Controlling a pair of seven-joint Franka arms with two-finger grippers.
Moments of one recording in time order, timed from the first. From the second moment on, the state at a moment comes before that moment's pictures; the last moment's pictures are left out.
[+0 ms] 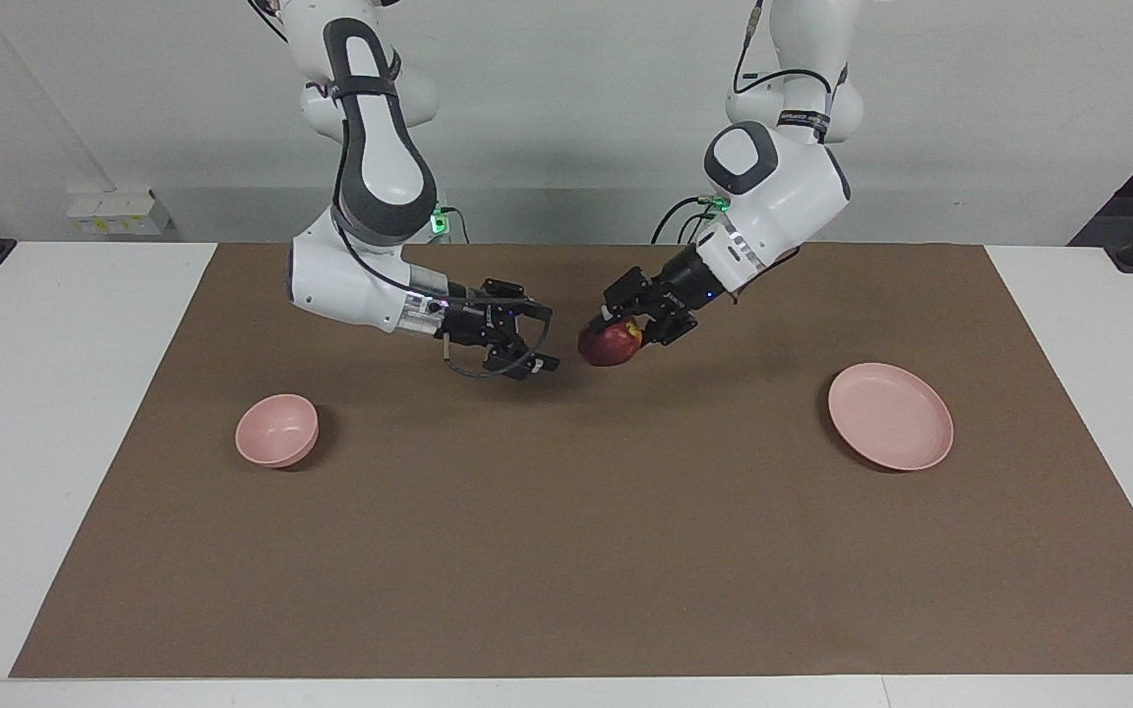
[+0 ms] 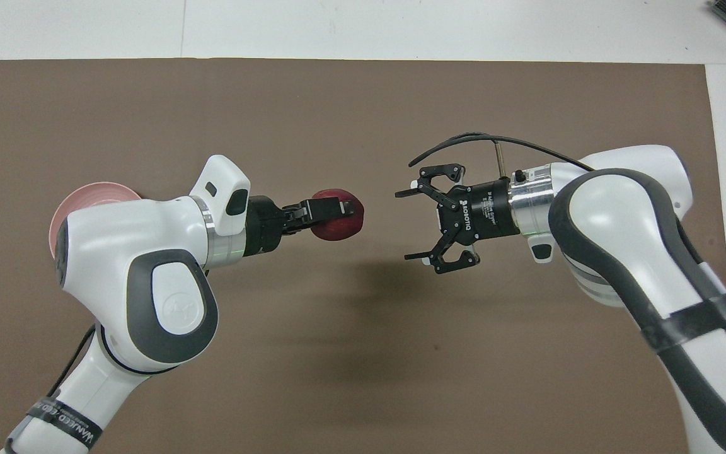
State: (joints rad) left arm -0.36 0.04 -0.20 -2.06 -1.11 2.50 0.09; right arm 0.22 0.22 0.02 -1.93 1.26 1.97 1.01
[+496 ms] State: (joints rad) left arm -0.36 0.04 -0.24 -2.06 -1.12 2.54 0.06; right arm 0.23 0.25 0.02 -1.97 1.44 2.01 0.89
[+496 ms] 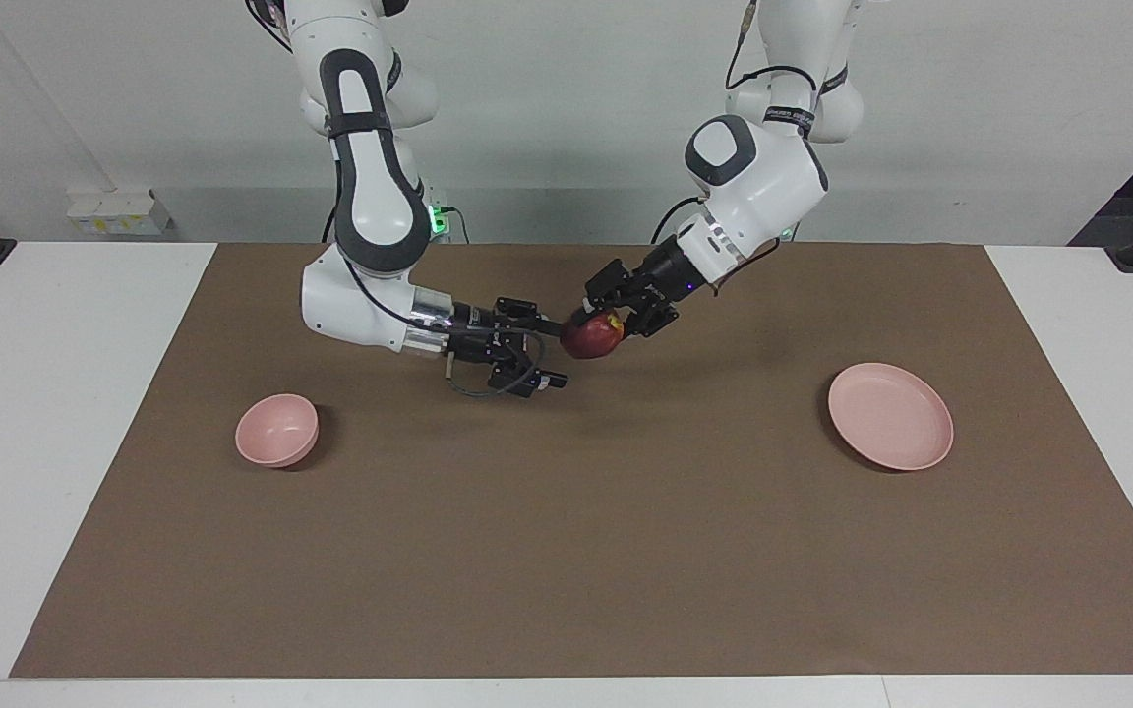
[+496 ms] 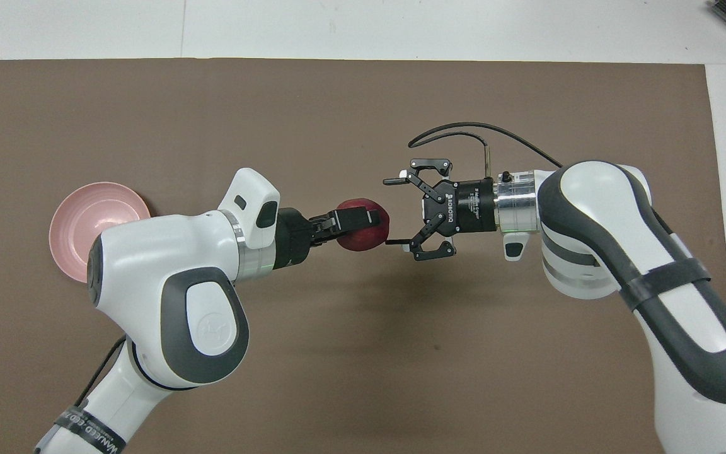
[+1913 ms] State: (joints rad) left arm -0.36 0.04 -0.24 -2.05 -1.12 2.56 0.03; right arm 0.28 0.23 0.02 -1.98 1.56 2.01 0.79
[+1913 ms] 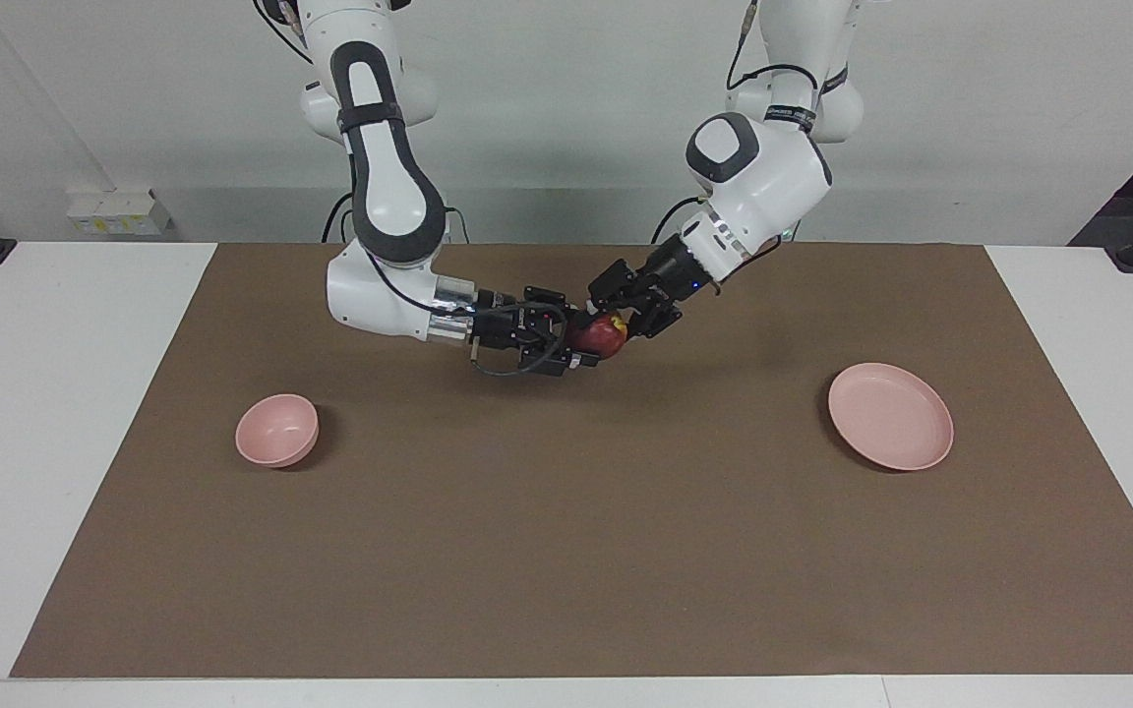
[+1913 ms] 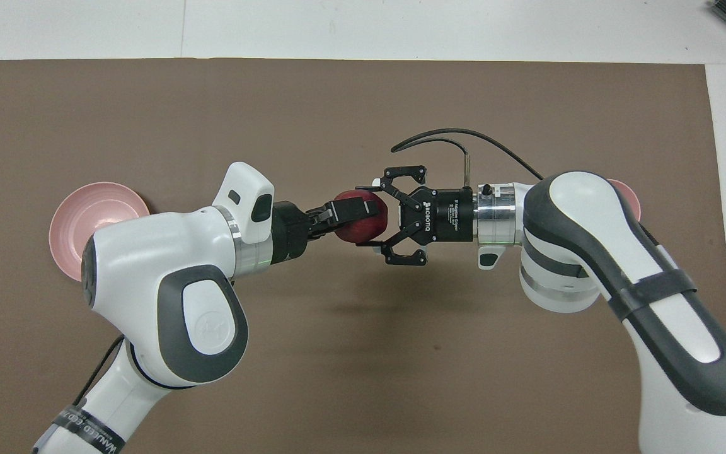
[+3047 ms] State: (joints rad) left arm -0.35 0.04 -0.23 -2.04 -0.97 2.56 0.01; right arm 0.29 0.23 0.03 -1.95 1.47 2.06 0.79
